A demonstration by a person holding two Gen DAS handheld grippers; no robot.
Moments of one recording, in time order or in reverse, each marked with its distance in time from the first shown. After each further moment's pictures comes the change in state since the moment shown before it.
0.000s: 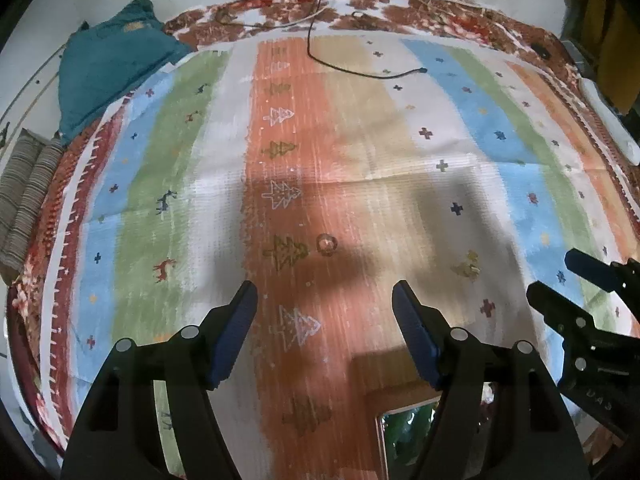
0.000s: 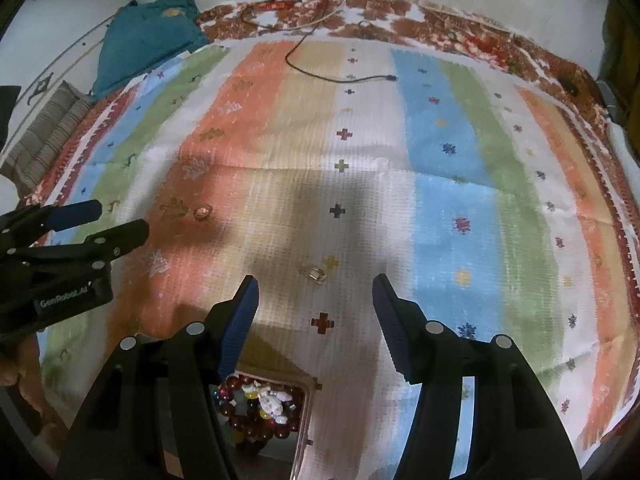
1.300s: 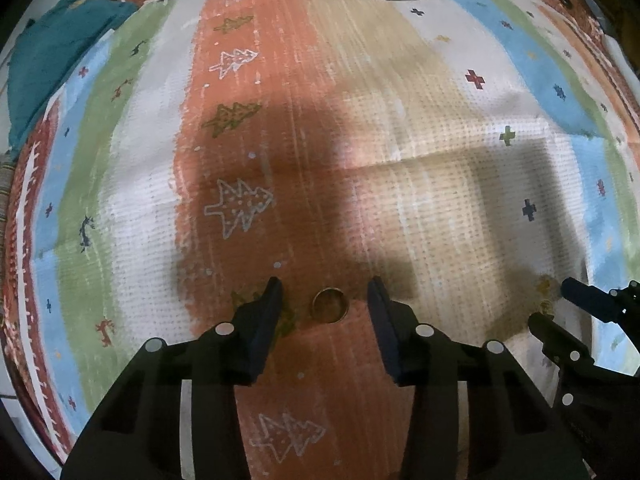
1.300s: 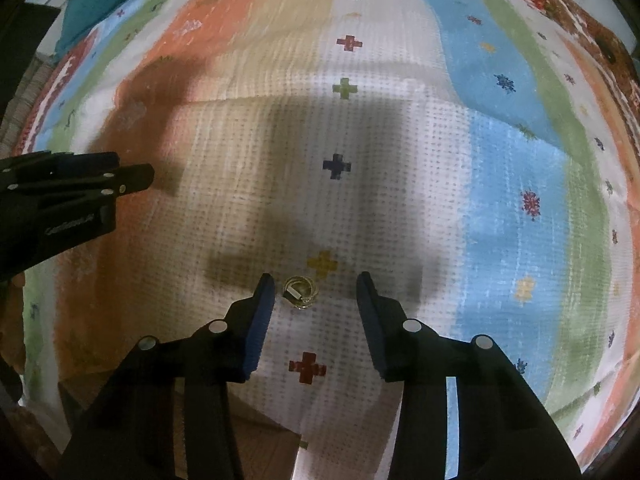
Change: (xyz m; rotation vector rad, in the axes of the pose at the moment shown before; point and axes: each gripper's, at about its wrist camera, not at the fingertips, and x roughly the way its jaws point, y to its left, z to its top) left arm 0.117 -0.007 0.045 0.082 0.220 -0.001; right arm 0.108 -0.006 0.021 -0.013 0.257 0.001
